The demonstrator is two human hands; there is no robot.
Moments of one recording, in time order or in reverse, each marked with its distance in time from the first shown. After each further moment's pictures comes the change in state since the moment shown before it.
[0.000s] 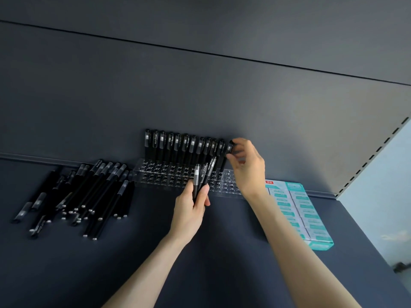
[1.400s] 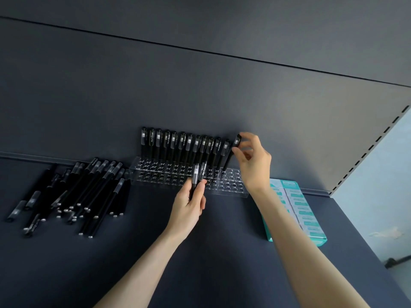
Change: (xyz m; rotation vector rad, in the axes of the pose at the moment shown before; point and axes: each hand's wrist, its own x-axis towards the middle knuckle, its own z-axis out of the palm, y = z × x) left_hand -0.001 0.008 0.001 -0.225 -0.064 -0.213; right_hand 0.009 0.005 -0.014 0.058 0.074 0.002
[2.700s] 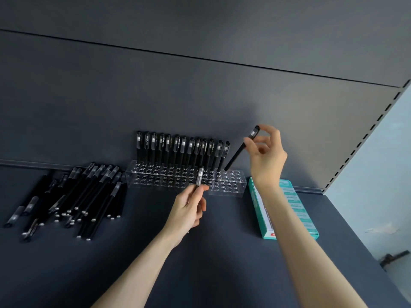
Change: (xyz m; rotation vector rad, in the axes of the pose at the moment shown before) left_hand -0.007 0.004 0.001 -0.073 -0.118 -0.075; right_hand 0.003 -0.022 -0.032 0.174 0.217 0.149
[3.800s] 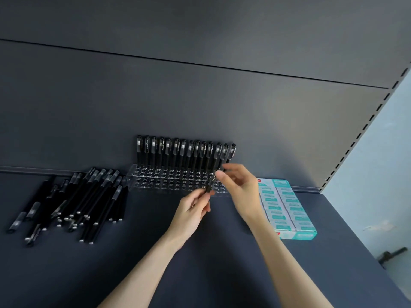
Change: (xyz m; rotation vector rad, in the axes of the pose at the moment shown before) left_hand -0.006 0.004 0.006 0.062 -0.057 0.076; right_hand -0.063 0.014 0.004 0.178 -0.358 0.250
